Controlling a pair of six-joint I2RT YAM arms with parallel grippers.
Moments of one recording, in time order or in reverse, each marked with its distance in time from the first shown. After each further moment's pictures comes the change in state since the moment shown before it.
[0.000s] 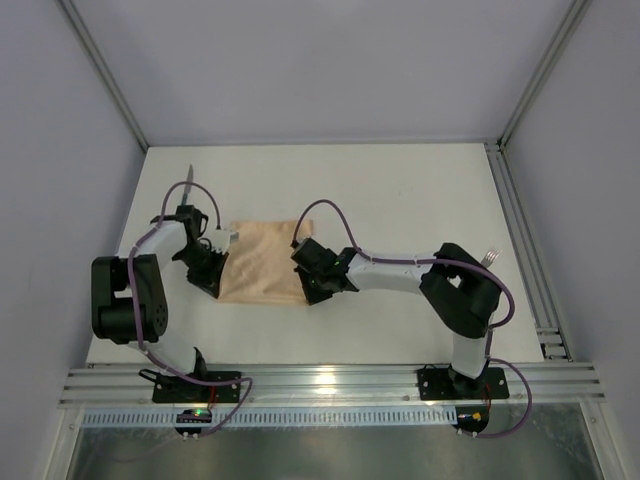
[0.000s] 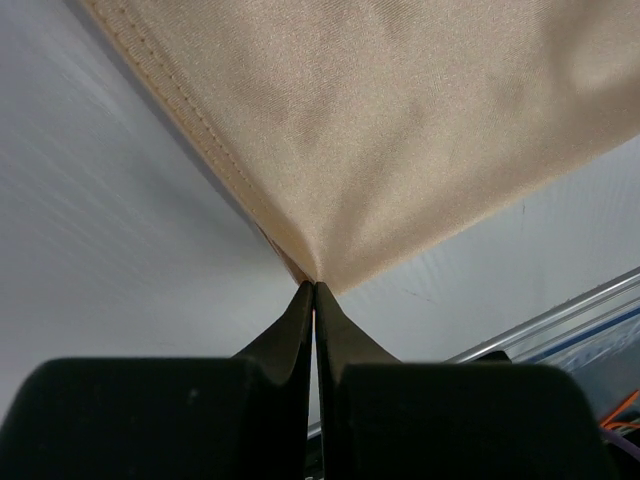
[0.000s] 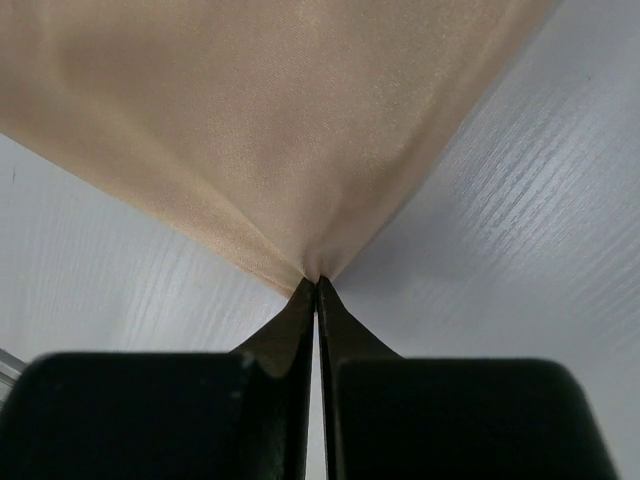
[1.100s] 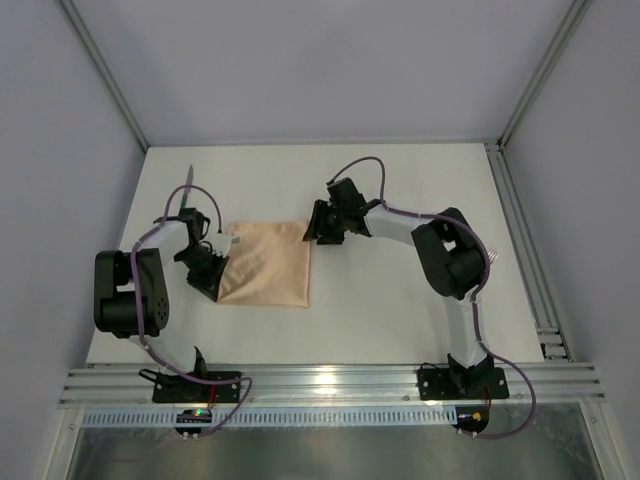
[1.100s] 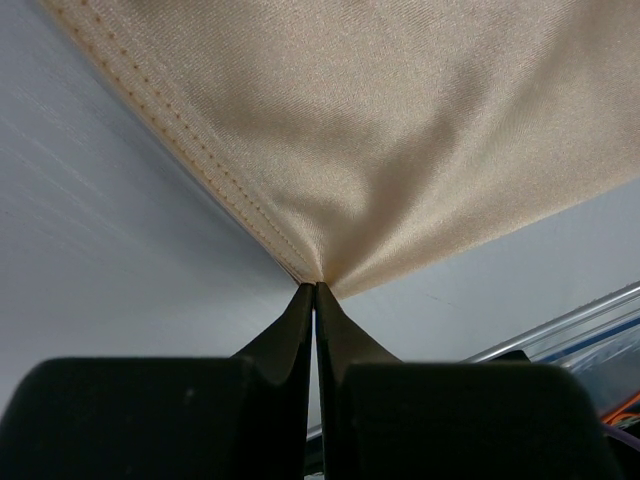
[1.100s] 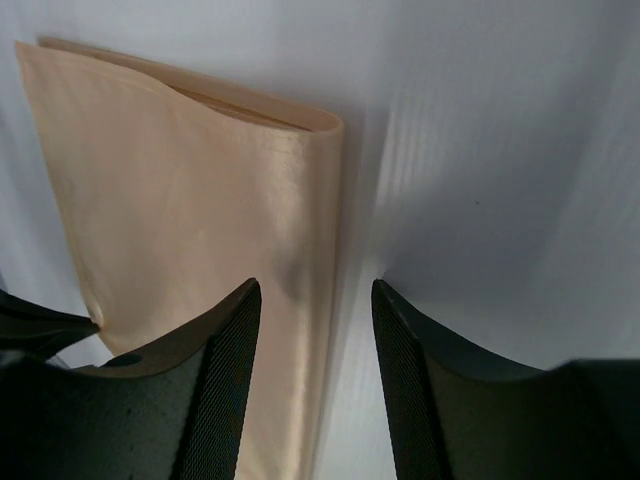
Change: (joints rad) left arm -0.002 0.044 -0.022 0.012 -0.041 0.019; right arm -0.393 0.216 0.233 0.173 -0.270 0.154
